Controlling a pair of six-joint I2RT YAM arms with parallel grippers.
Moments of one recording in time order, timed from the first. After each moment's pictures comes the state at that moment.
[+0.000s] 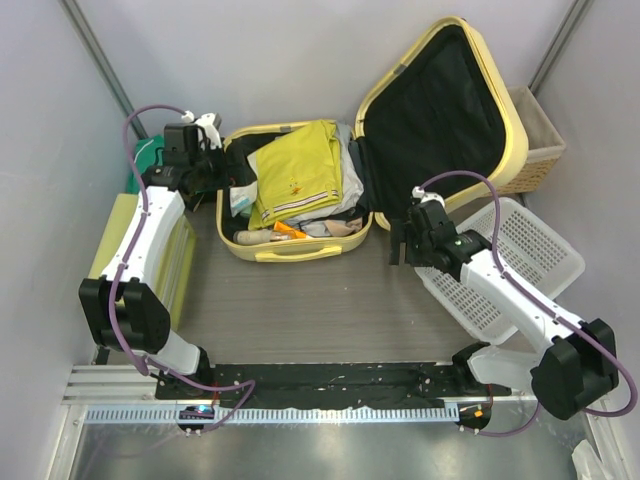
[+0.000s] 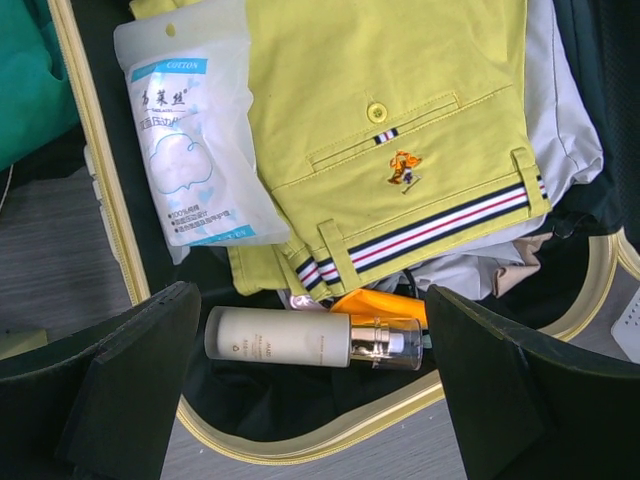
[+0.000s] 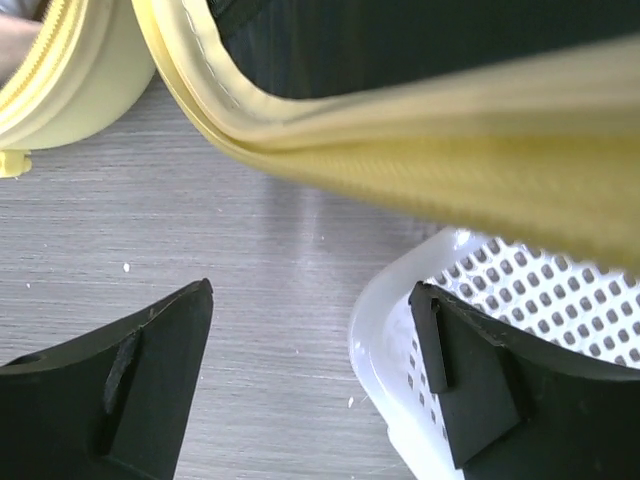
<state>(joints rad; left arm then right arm) -0.09 1.54 1.47 -0.58 0.27 -0.21 0.45 1.18 0.90 -0.63 0.20 0.41</state>
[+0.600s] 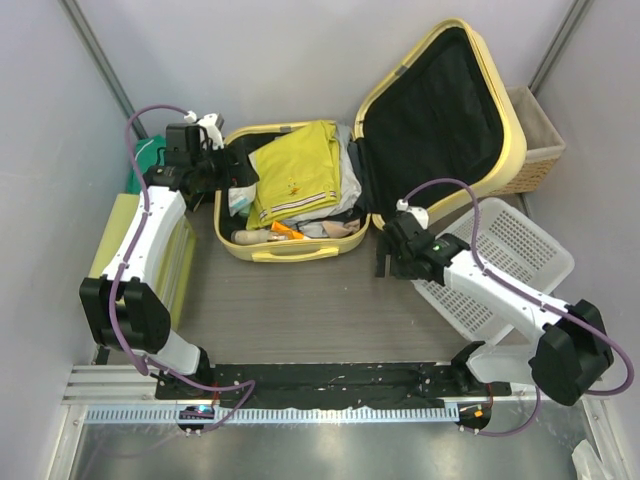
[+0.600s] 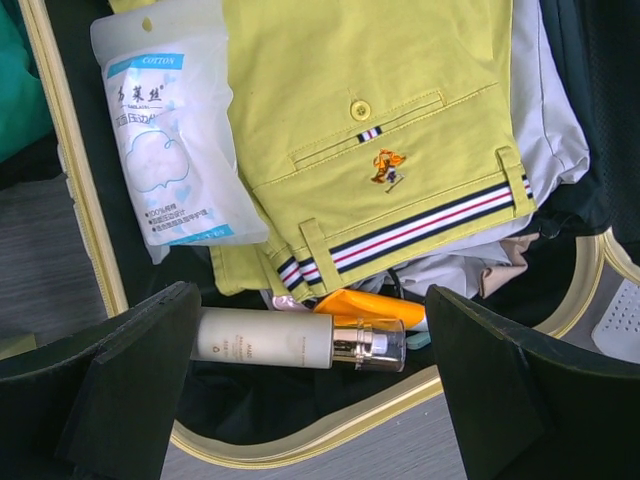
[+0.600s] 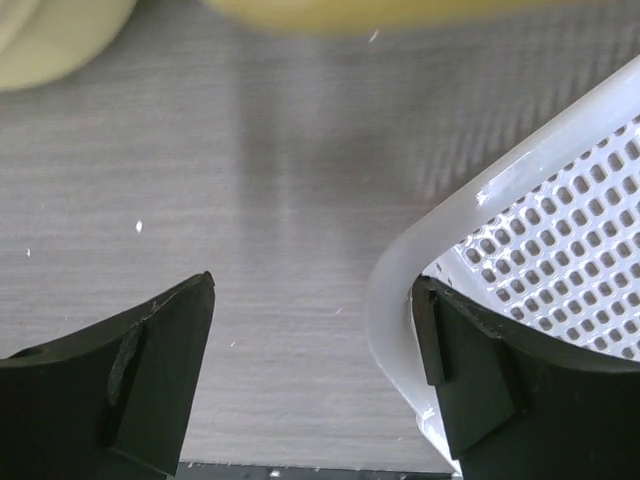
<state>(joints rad) -0.10 1.54 1.47 -0.58 0.28 -0.21 0.61 1.24 0.90 -0.70 0.28 0.59</state>
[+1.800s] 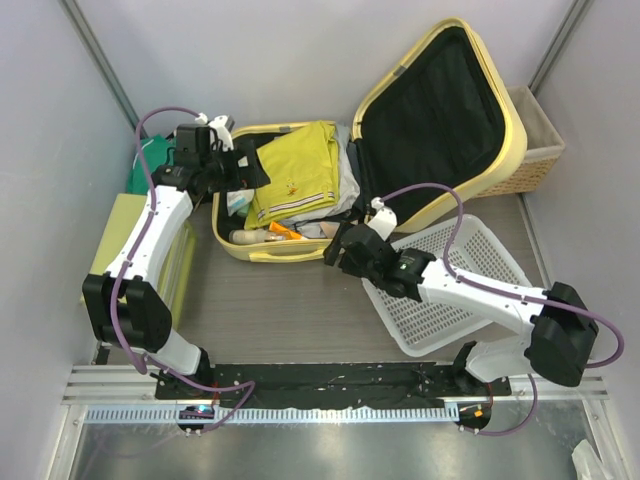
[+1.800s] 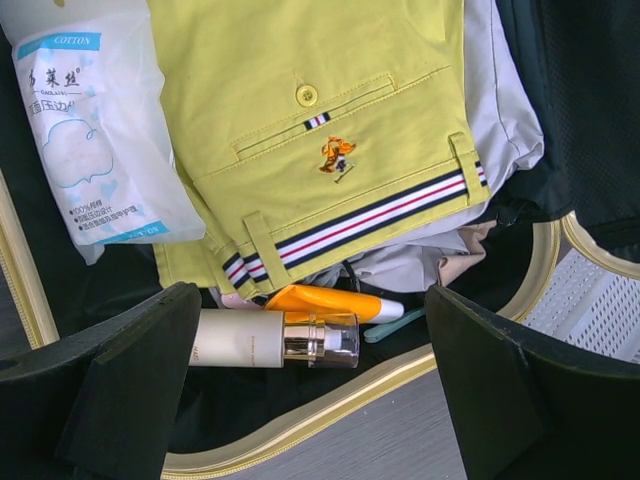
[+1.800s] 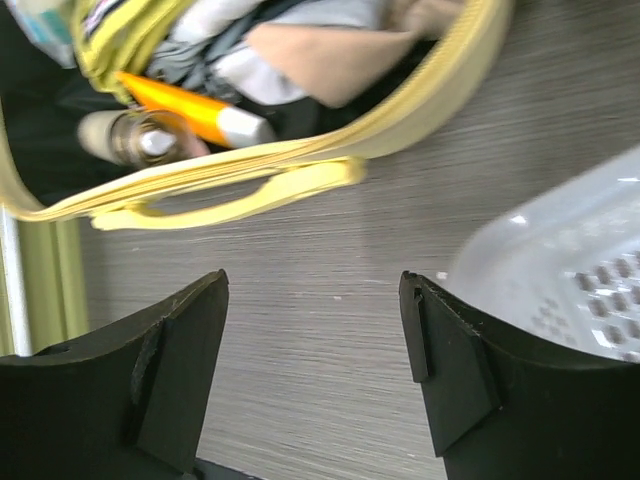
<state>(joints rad) -0.15 1.55 1.47 -0.58 0.32 -0.26 0.92 1.32 0.94 -0.36 0.43 1.04</state>
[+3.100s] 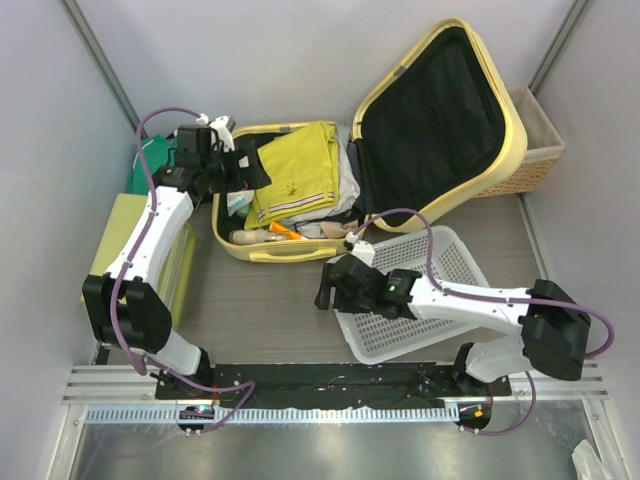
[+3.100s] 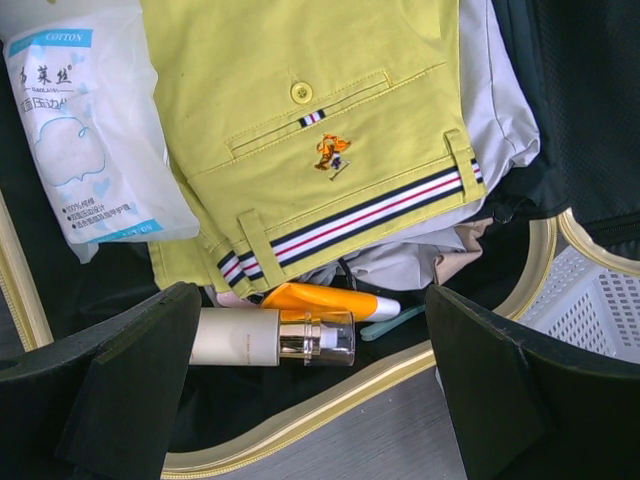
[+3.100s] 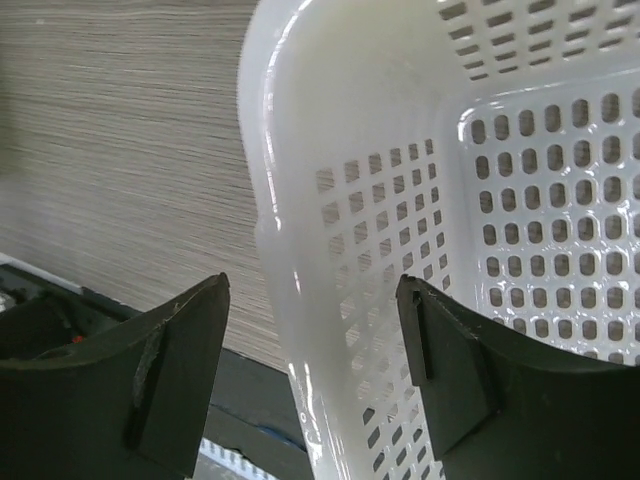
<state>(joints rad) -0.16 1.55 1.47 -0.58 0.31 -0.26 1.07 1.35 0.83 -0.38 0.22 1.03</state>
